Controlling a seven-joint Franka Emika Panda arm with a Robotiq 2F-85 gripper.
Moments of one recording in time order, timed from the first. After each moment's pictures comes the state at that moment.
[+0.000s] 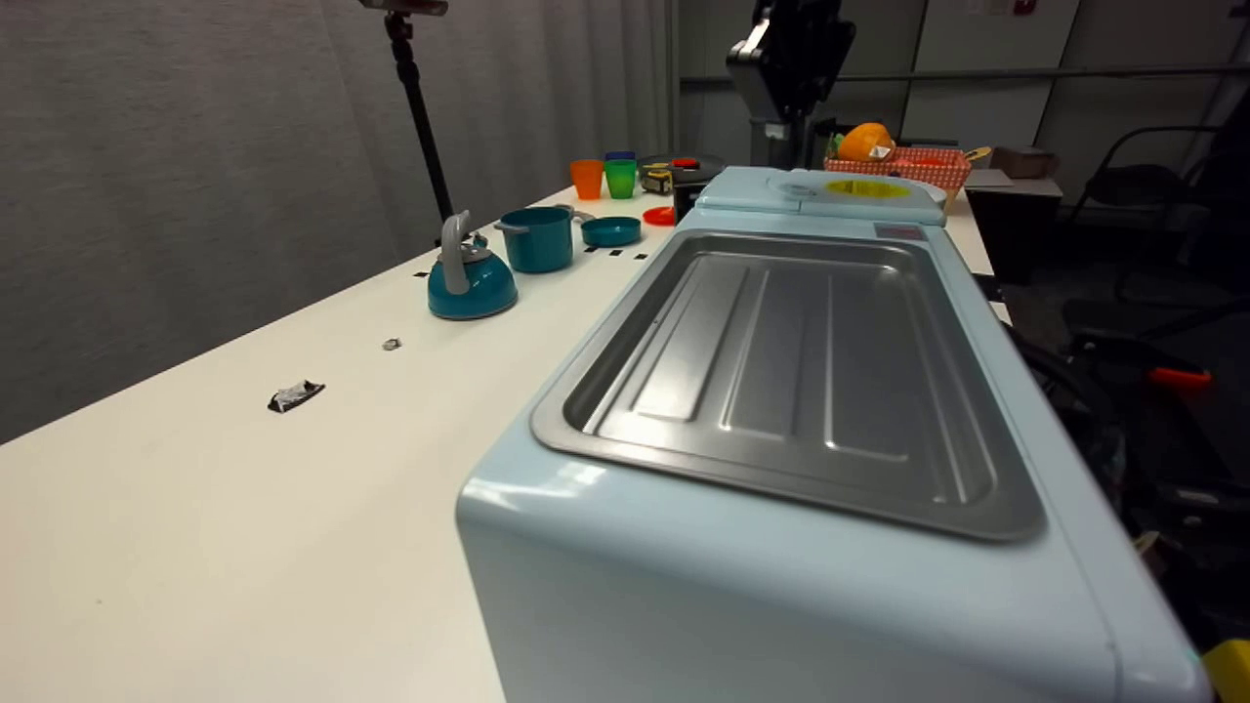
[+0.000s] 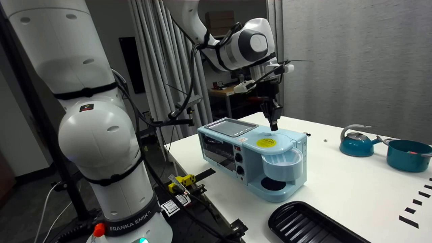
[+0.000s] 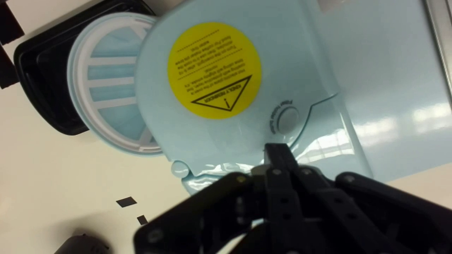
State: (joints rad) arm 0.02 -0.05 0.07 -2.38 -0.21 2.34 0.58
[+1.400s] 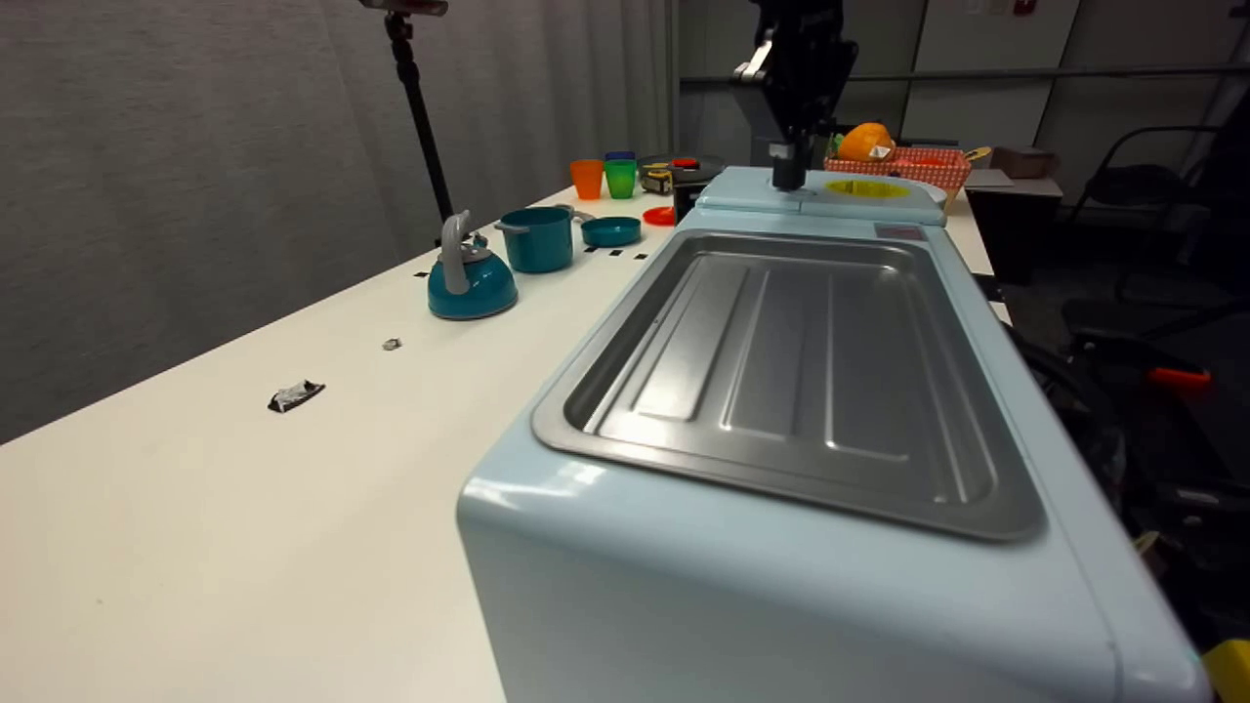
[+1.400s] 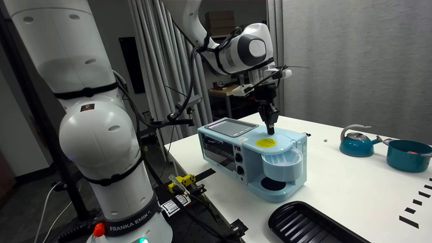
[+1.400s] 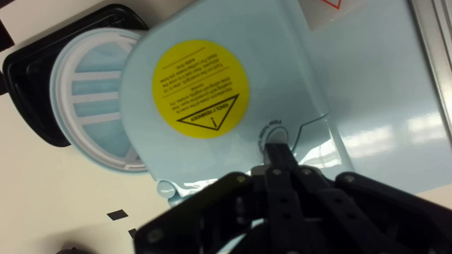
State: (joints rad) arm 0.04 -0.04 0.07 -2.40 -0.19 2.35 0.58
